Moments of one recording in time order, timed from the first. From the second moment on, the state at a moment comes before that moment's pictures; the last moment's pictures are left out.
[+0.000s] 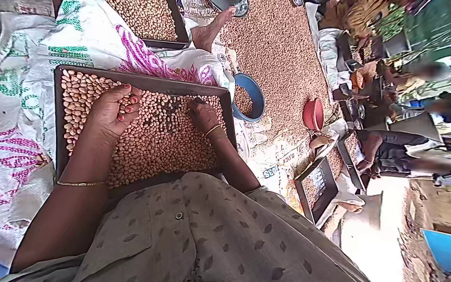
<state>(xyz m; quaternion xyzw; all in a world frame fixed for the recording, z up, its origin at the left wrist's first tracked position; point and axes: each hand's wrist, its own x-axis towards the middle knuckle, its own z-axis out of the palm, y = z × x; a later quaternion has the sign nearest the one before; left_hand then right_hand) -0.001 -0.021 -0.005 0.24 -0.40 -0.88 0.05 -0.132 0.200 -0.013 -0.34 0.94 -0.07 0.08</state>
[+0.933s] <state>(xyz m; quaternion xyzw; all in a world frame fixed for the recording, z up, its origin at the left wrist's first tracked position) 0.001 -0.018 -0.004 0.25 -0.39 -0.89 0.03 -0.154 0.199 -0.011 -0.36 0.92 -0.11 0.06</state>
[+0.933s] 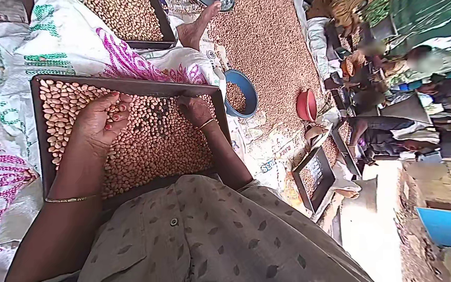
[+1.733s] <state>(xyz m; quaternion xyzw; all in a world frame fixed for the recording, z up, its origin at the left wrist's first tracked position) 0.004 0.011 -0.007 0.21 -0.45 -0.87 -0.07 -0.133 0.194 0.005 -0.37 0.89 -0.24 -0.01</state>
